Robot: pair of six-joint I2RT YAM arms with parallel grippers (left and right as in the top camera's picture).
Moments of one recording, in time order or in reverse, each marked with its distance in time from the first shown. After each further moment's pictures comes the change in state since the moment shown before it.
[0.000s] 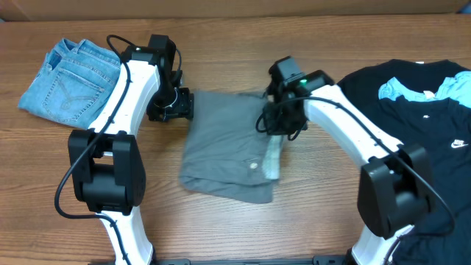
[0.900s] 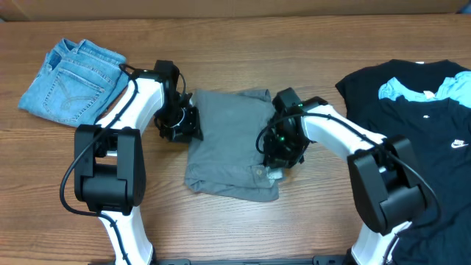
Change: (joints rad) left arm 0.000 0.001 -0.240 0.151 0.261 0.005; right arm 0.003 0.033 -0.281 0.109 -0.273 0.108
